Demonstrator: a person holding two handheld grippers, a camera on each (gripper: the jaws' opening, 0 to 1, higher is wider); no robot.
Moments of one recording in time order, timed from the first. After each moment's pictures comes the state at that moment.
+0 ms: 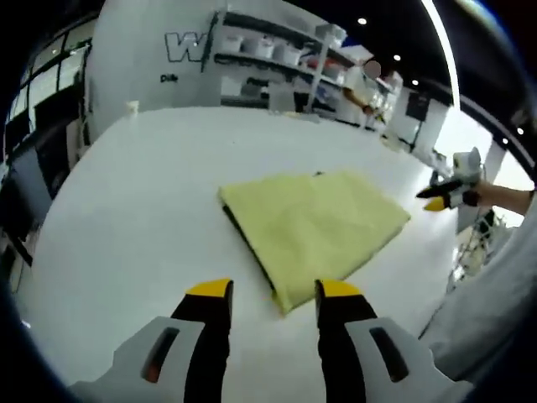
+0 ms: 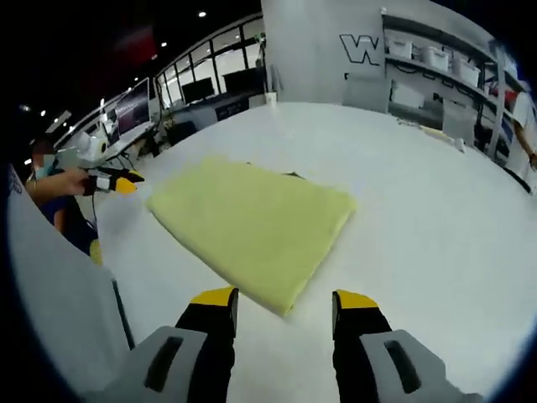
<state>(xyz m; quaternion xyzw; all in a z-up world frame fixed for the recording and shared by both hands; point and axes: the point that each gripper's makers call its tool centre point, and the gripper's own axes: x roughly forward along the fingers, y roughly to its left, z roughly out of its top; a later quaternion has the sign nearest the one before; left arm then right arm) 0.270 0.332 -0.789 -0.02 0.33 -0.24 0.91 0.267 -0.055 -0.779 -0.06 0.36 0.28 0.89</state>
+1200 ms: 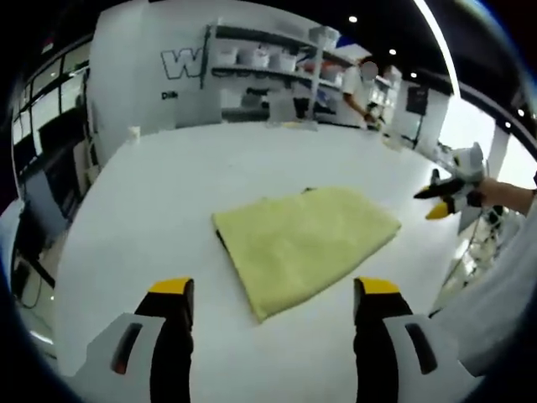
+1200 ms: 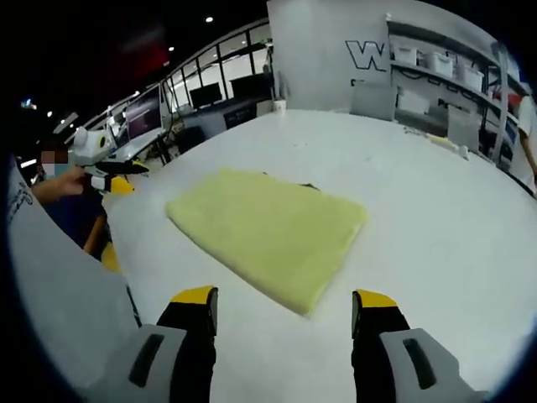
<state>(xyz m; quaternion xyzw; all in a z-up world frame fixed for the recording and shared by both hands) 0.252 0.307 -0.746 0.01 0.31 -0.23 0.92 0.250 -0.041 -0.770 -0.05 0.36 0.30 0.88</state>
